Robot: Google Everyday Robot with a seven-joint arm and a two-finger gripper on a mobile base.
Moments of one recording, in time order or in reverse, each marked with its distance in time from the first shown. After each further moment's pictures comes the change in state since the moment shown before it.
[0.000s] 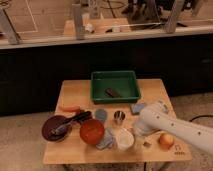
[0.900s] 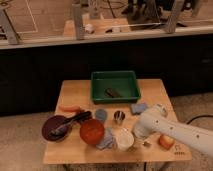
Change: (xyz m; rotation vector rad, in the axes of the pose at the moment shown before) arm 0.006 0.001 0.013 0.016 0.012 -0.012
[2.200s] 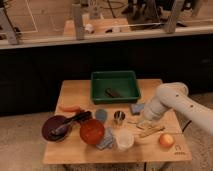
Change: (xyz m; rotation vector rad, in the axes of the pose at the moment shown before) arm 0.004 -0.045 -0.125 -0.024 -0.215 0.083
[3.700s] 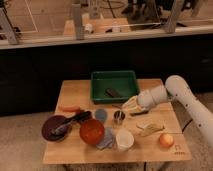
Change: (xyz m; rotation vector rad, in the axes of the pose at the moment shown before) arm -0.100 -0.036 -0.014 -0.098 -0.646 -0.080
